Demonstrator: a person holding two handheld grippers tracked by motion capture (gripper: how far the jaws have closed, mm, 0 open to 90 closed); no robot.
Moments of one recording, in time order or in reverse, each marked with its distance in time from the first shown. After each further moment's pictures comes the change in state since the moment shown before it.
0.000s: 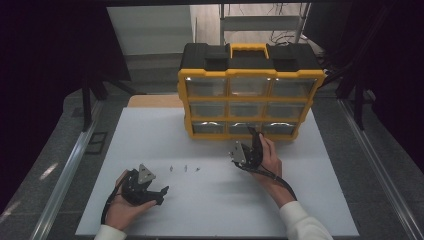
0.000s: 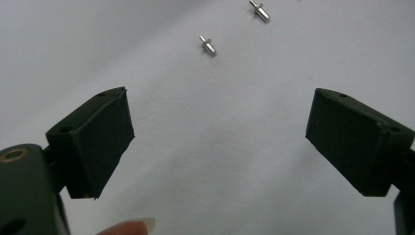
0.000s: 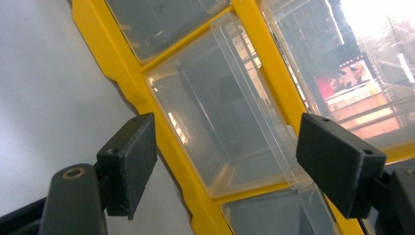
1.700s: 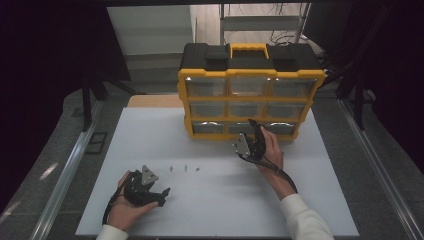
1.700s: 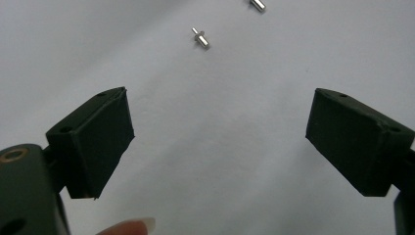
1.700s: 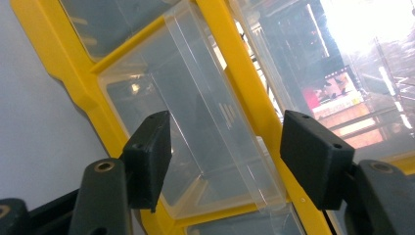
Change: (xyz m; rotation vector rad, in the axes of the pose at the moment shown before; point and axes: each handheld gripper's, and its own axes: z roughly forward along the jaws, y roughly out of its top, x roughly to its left) left arm -0.005 0.000 0.004 0.027 0.010 0.017; right arm -0.019 -0.008 0.021 -0.038 -0.037 -0.030
